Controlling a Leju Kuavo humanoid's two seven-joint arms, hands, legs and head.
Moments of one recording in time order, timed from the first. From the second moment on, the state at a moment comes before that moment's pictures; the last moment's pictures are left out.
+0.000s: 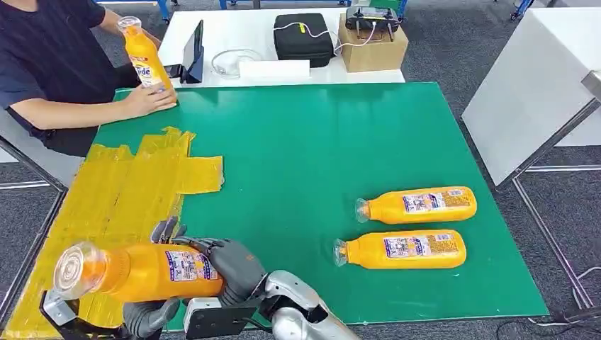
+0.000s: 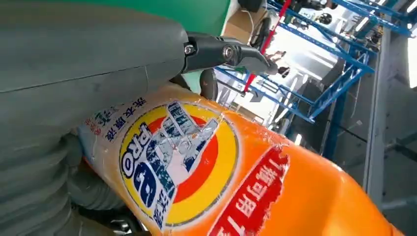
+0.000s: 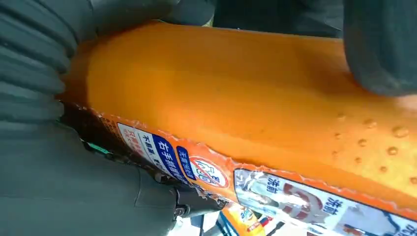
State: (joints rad) left arm 0.32 -0.23 0.04 -1.54 0.54 -0.72 -0.35; right arm -0.30 0.26 0.92 -1.00 0.62 -0.05 -0.33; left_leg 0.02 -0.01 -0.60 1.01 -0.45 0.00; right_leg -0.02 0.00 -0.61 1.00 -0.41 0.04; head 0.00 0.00
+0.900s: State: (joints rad) left arm 0.33 -0.19 -0.04 -1.61 0.41 -0.66 -0.46; right arm -0.21 0.22 0.76 -1.13 0.52 -0.06 -0.29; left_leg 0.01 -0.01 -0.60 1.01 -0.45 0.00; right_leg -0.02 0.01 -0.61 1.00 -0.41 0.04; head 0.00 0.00
